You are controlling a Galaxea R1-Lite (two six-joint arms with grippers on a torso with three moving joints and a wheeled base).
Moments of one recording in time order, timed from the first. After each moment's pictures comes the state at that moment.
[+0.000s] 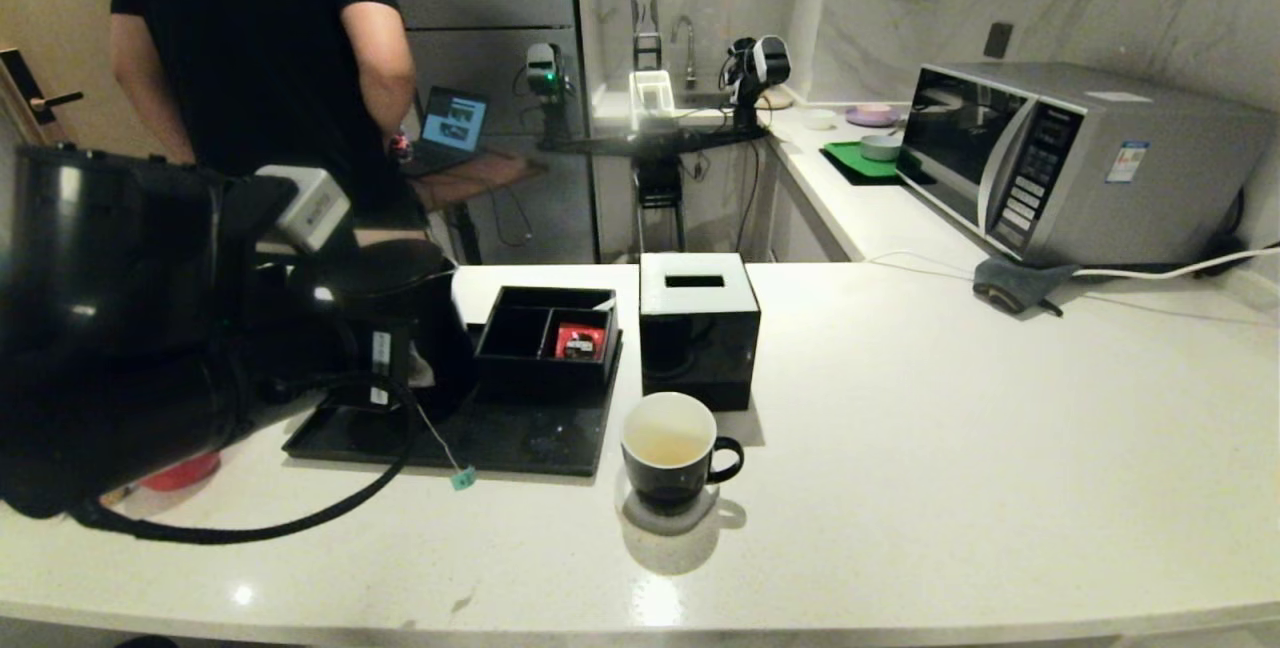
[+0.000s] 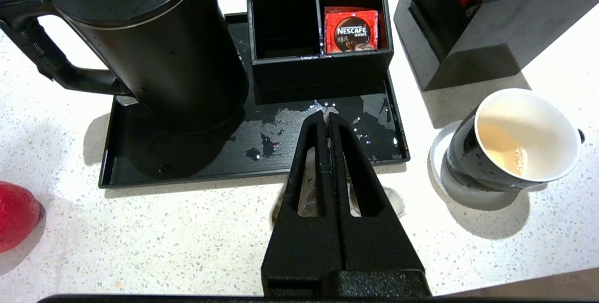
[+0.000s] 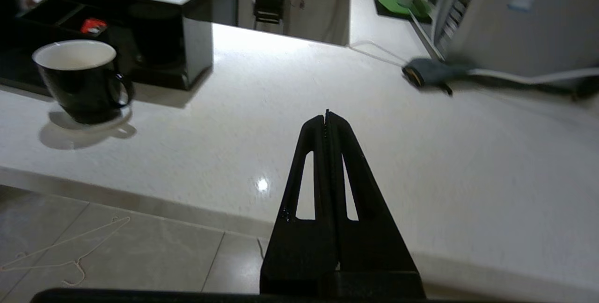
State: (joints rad) left arm -0.48 1.37 -0.84 -0.08 0.28 -0.13; right arm 0.00 0.13 -0.22 -0.02 0.13 -0.13
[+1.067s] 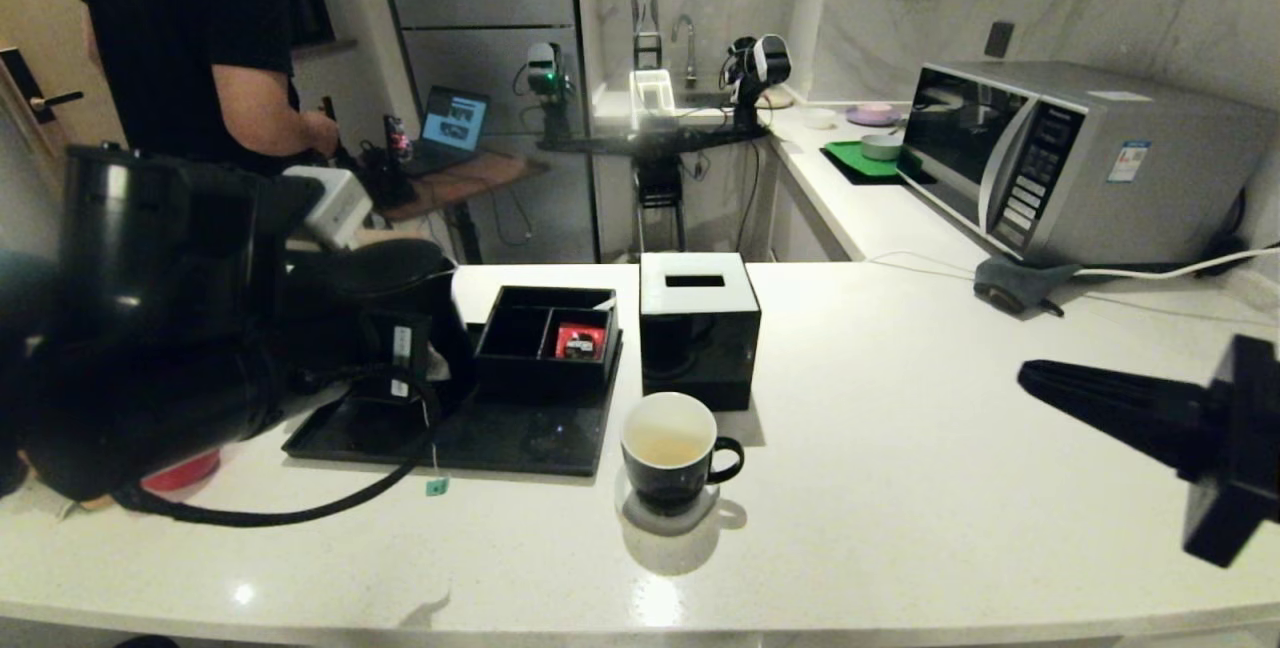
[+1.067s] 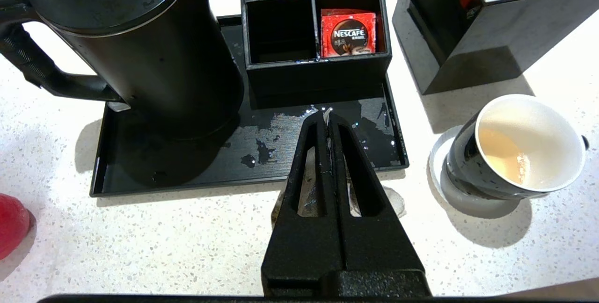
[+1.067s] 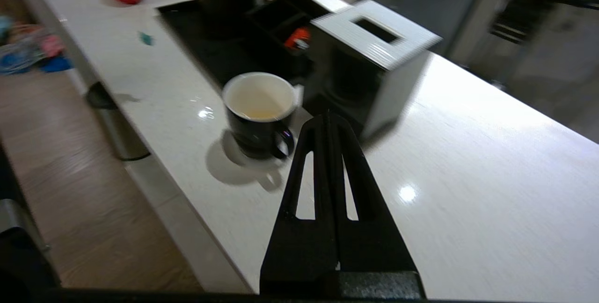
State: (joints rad) left arm -0.48 1.41 -0.86 -0.10 0.28 -0.13; right arm 0.30 1.14 -0.48 -0.58 0.50 -0.18
